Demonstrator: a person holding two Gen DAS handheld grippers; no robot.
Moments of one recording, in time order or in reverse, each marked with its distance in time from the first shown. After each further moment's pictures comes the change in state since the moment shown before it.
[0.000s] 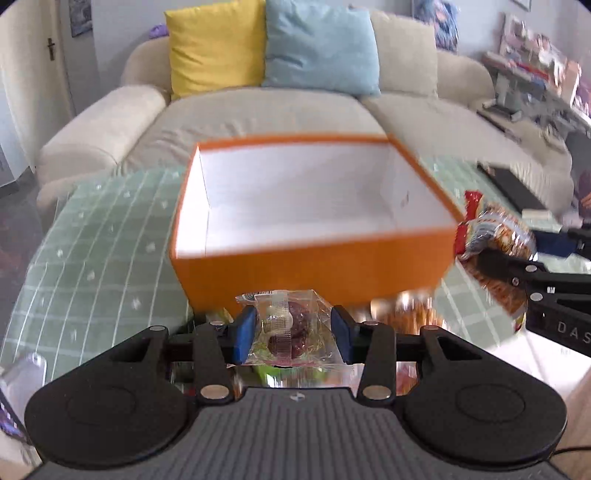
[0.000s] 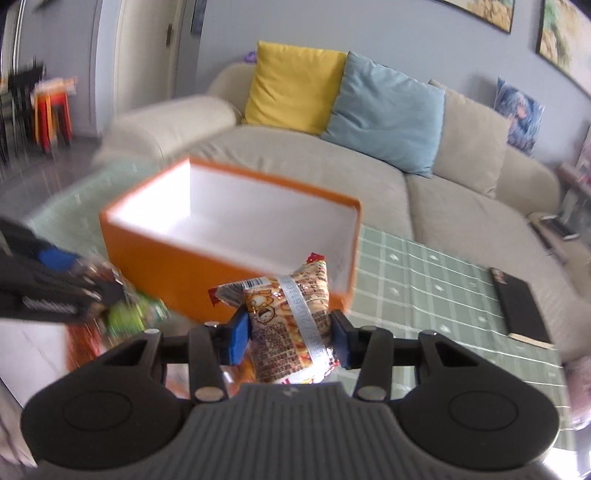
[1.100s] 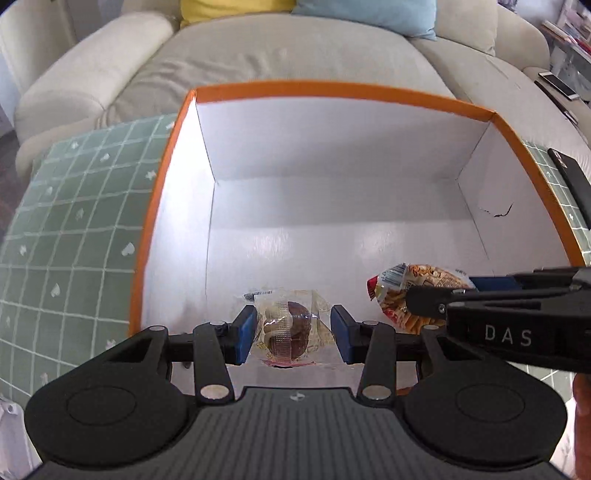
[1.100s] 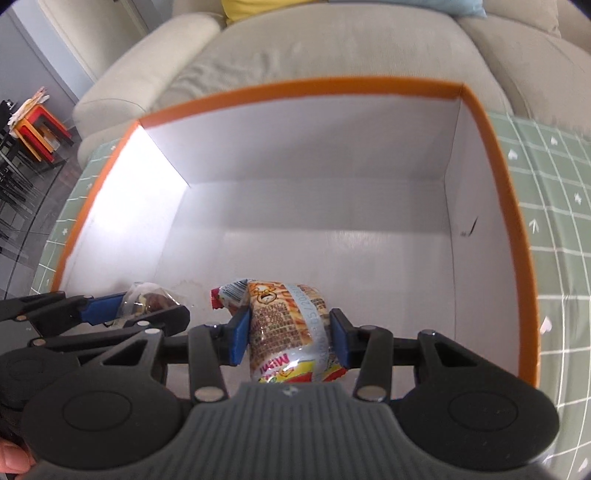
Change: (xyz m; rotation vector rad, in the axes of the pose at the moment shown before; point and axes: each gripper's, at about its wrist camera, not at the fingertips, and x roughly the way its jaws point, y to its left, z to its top) left arm 0.136 0.040 0.057 -0.072 0.278 0.036; right arm 0.212 0.006 0.065 0.321 0.454 0.223
